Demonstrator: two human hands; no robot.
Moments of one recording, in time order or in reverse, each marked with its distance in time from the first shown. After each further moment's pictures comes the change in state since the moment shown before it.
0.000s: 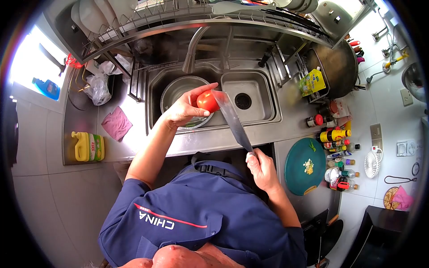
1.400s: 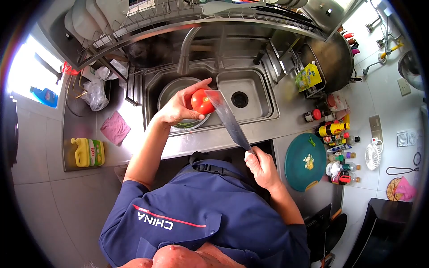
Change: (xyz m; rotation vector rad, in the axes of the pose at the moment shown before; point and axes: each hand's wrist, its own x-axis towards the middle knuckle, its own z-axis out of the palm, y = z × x) left_hand -0.002 0.016 0.001 0.179 -0.079 0.069; right_hand -0.004 -0.008 -0.004 0.029 -0.014 0.021
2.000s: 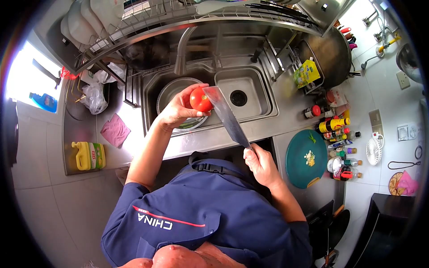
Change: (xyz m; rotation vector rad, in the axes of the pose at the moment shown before) left_hand 0.001 -0.020 -0.001 -0.192 0.073 -0.054; right_hand 0.002 -0.004 0.002 0.051 -0.007 0.042
